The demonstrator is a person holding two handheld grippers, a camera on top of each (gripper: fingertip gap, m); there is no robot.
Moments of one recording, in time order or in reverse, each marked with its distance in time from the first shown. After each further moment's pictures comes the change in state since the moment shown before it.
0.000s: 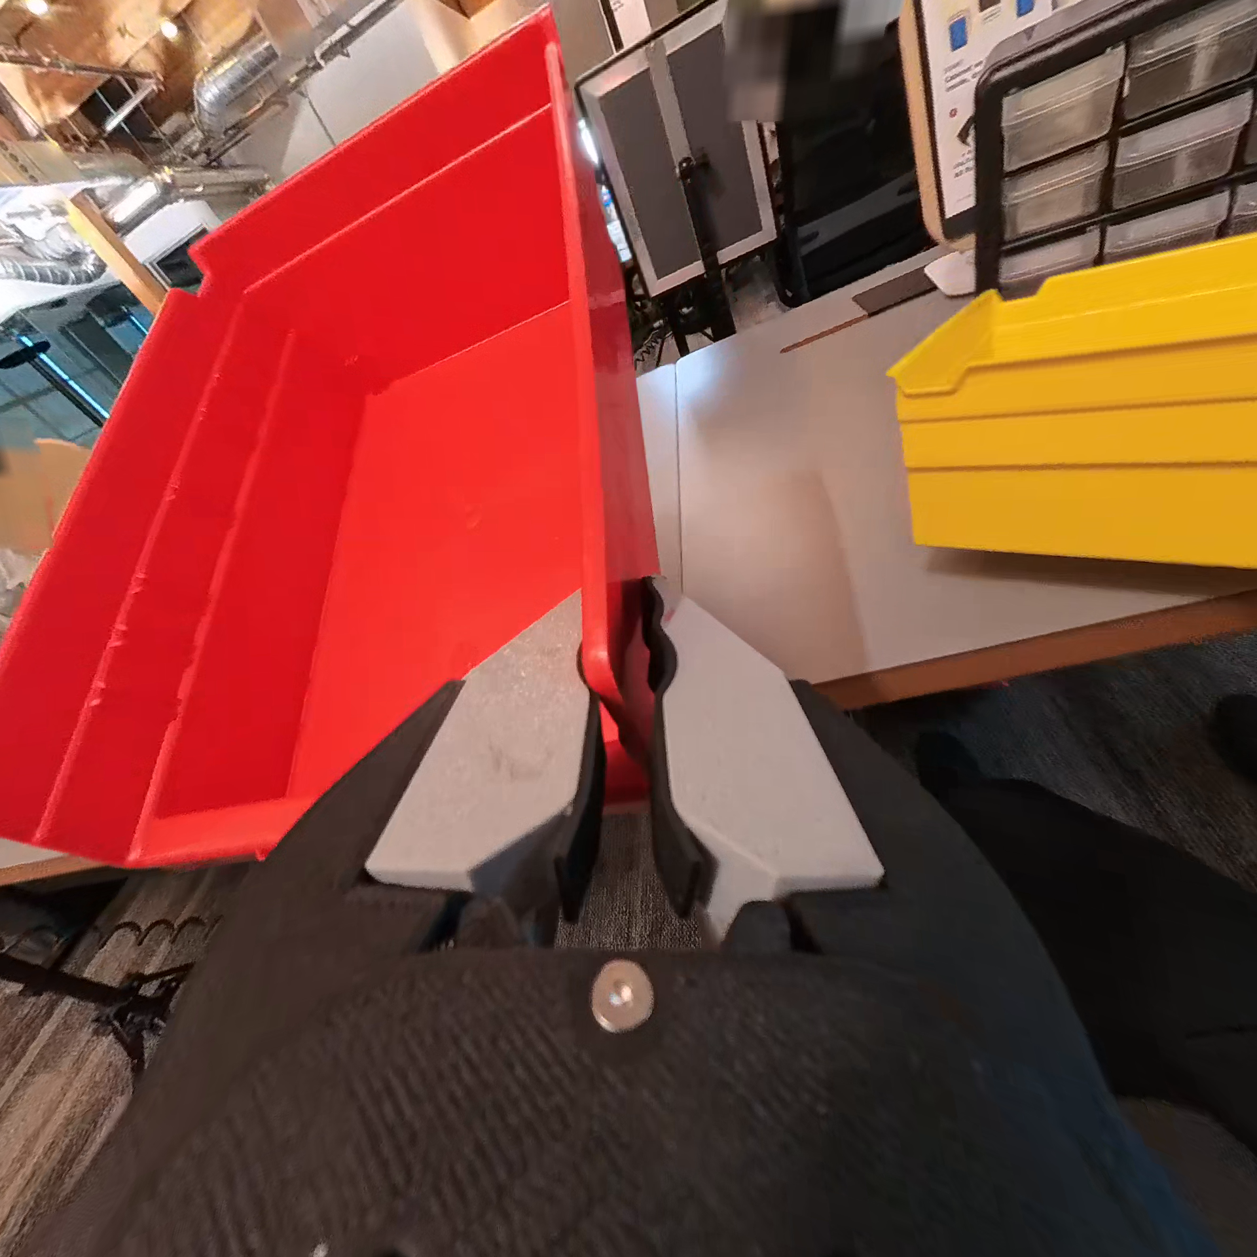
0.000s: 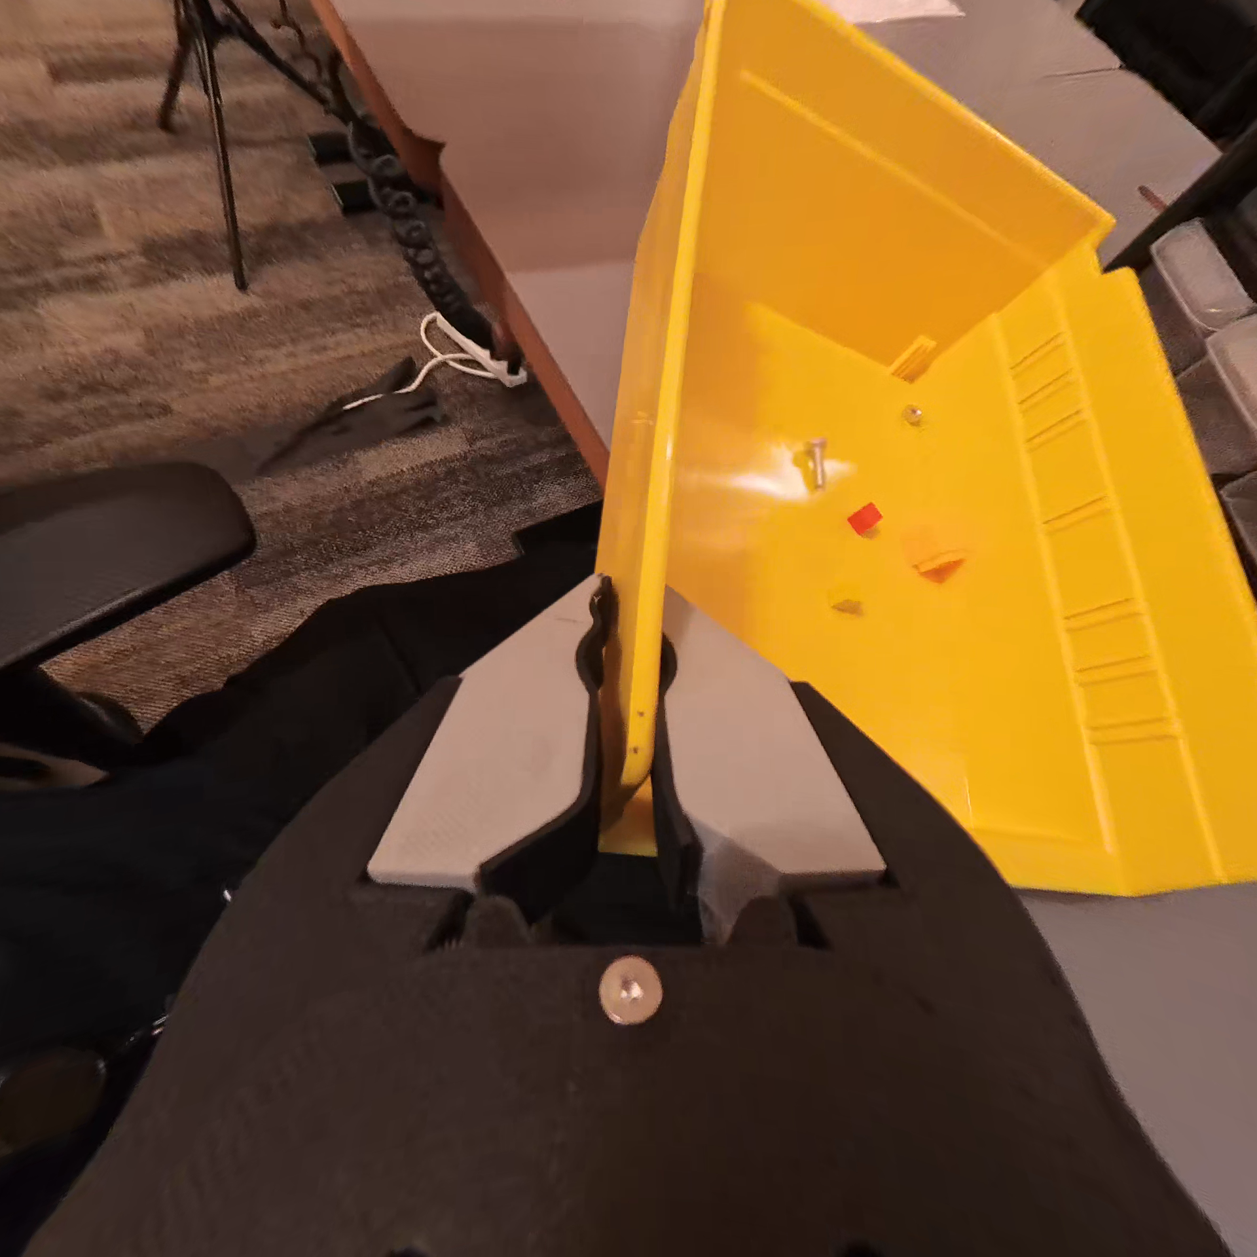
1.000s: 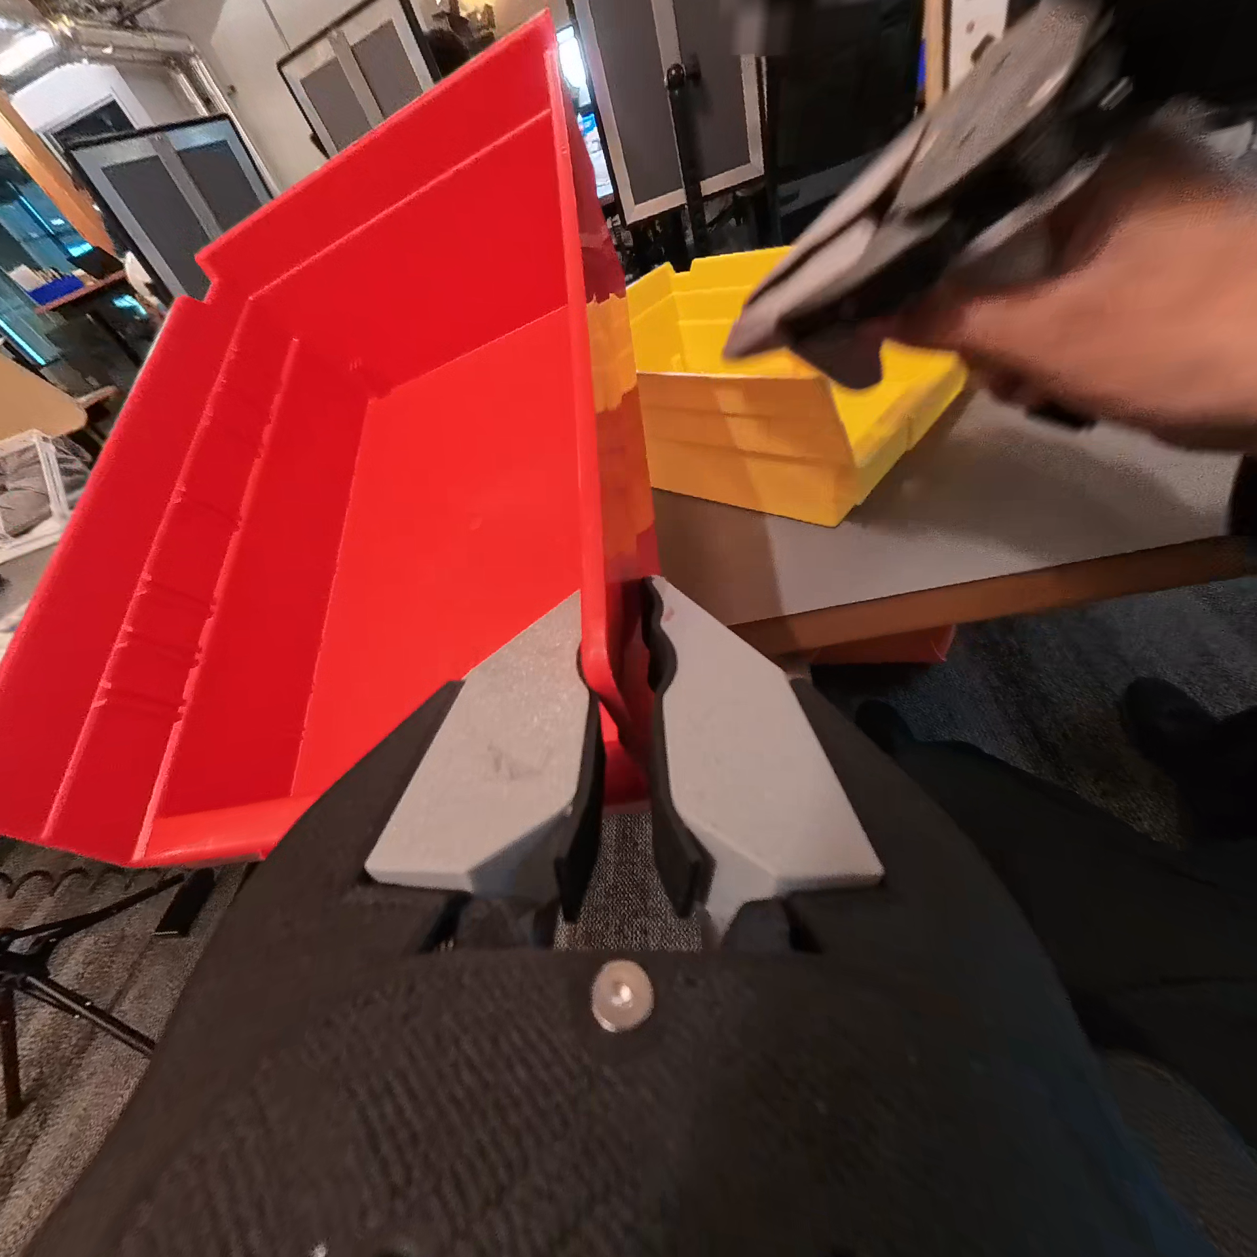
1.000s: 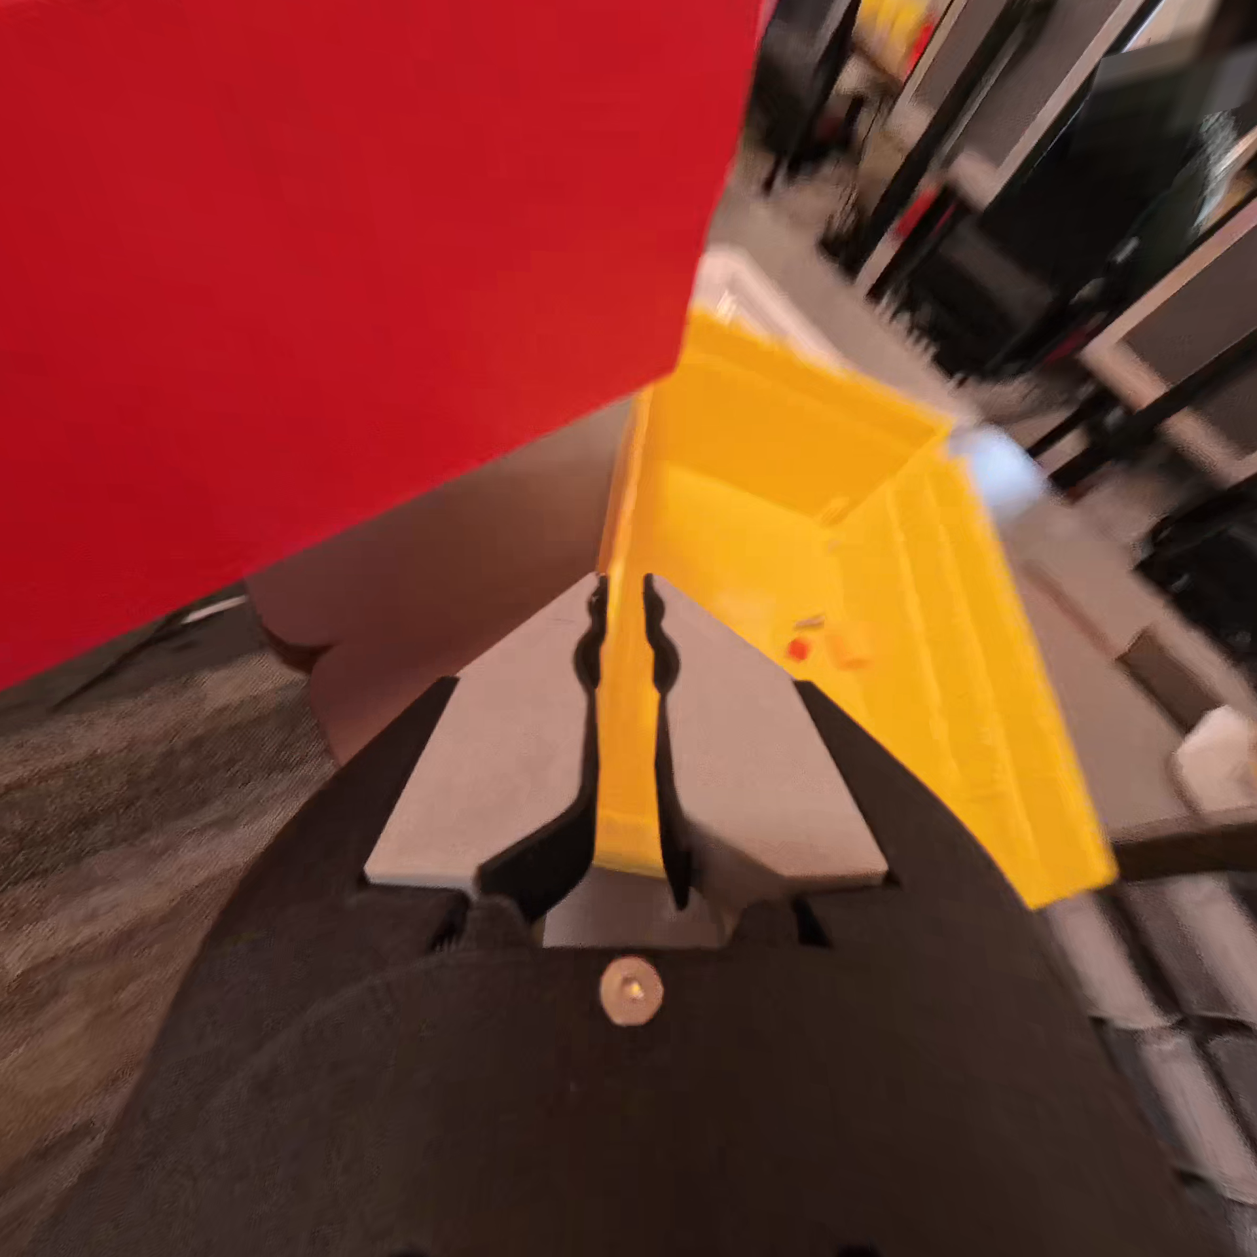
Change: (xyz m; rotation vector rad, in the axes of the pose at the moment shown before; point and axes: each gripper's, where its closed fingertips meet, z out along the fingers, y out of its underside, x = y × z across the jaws) left arm 0.009 0.054 0.008 -0.055 0.050 -0.107; right arm 0.007 -0.207 0.209 0.144 0.175 -0.086
